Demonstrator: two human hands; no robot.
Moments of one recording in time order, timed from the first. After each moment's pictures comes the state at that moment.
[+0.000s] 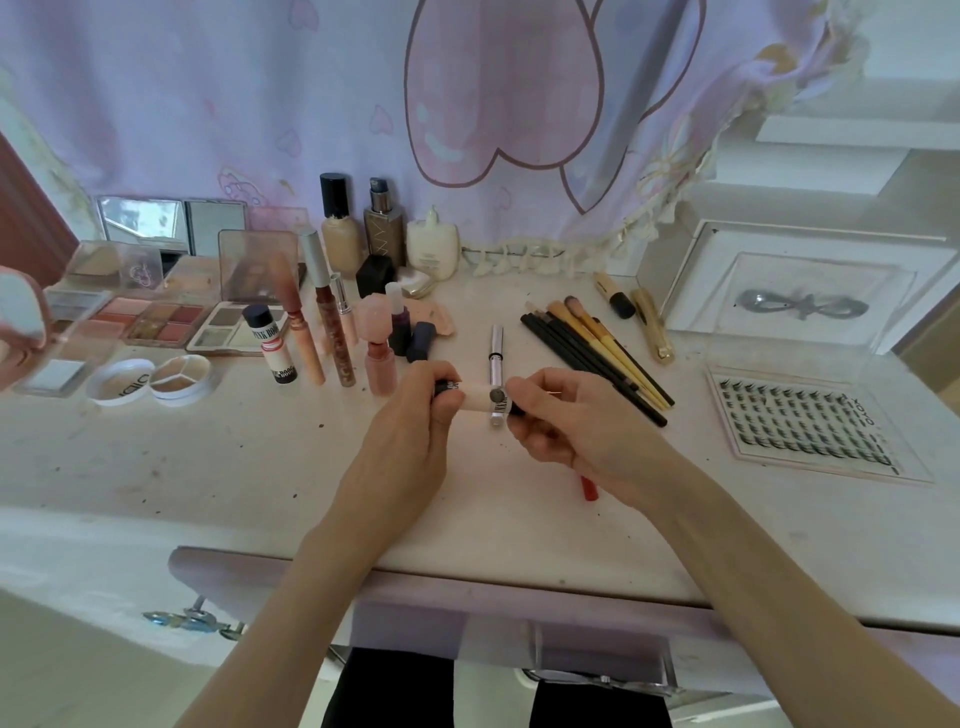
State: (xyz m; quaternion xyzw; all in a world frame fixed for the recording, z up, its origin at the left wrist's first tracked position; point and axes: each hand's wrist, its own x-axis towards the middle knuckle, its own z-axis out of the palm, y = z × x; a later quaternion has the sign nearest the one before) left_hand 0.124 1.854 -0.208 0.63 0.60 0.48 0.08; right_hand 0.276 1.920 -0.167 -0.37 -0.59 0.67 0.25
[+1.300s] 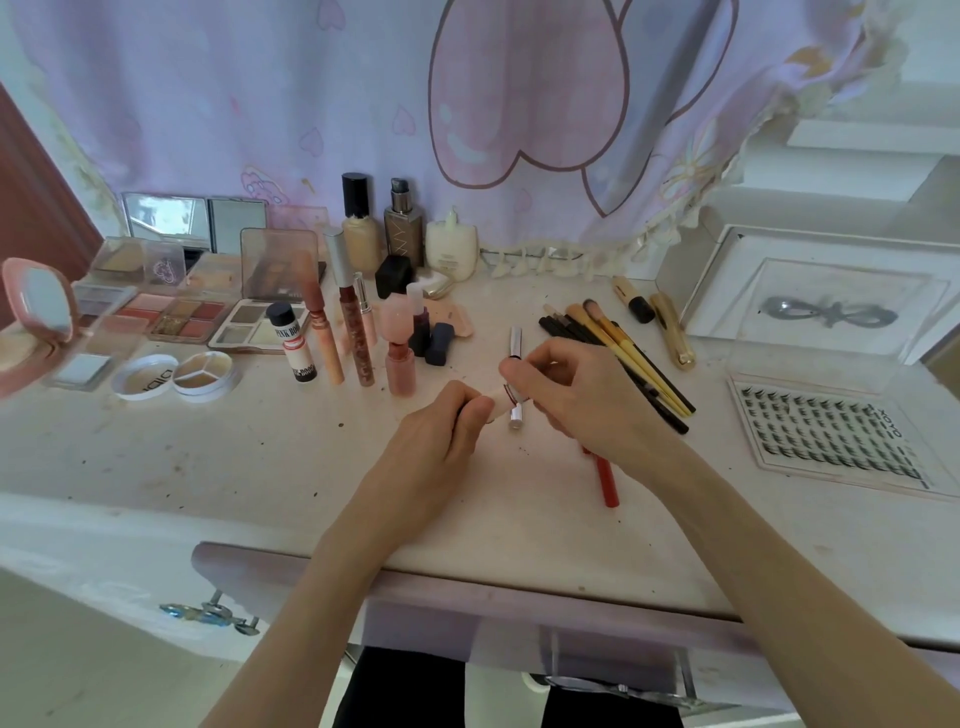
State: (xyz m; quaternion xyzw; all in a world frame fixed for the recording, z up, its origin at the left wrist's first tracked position) left_hand 0.120 1.855 -0.208 0.61 0.65 0.40 0.21; right_hand 0.256 1.933 -0.163 -0.39 -0.76 0.43 0.28
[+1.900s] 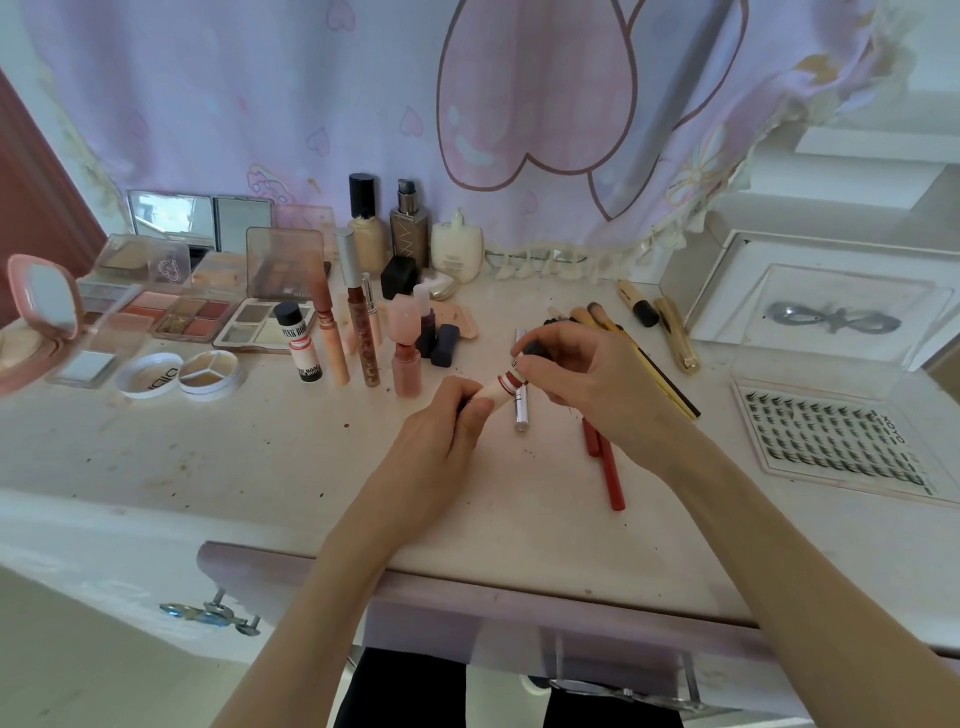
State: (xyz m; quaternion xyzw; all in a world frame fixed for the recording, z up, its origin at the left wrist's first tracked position) left_hand 0.116 1.855 -0.209 0.61 0.63 0.42 0.23; right_hand 0.256 1.936 -0.152 -0.33 -0.76 0.45 0.32
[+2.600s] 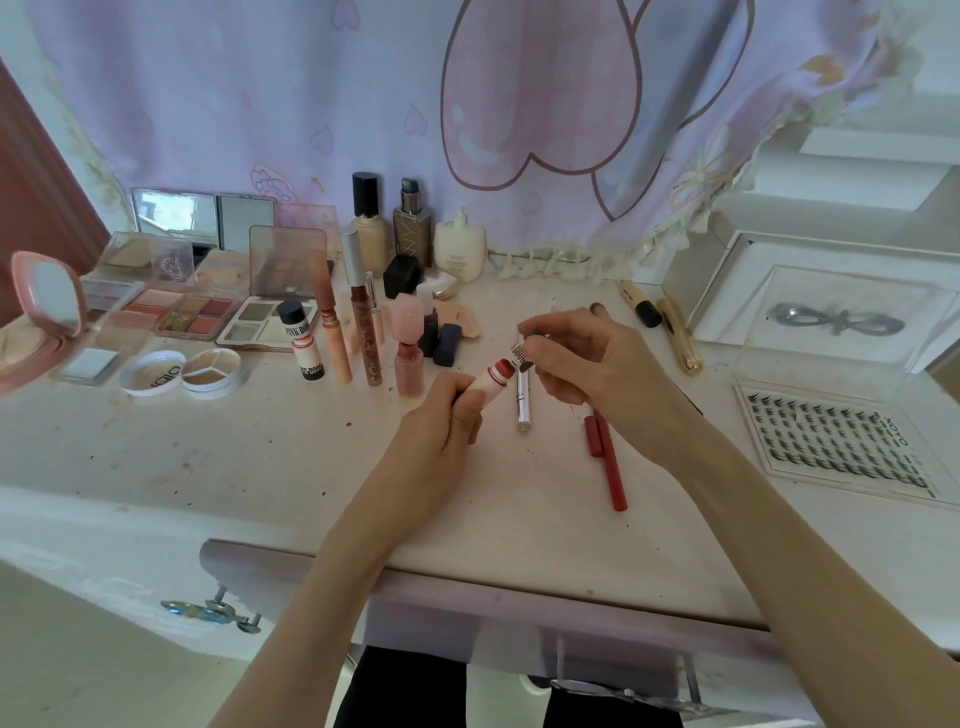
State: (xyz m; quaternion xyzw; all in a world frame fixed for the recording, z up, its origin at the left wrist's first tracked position) left_hand 0.114 1.856 -0.210 0.59 0.62 0.46 0.23; right_hand 0.259 1.942 -0.152 -0.30 -0.71 0.54 0.33
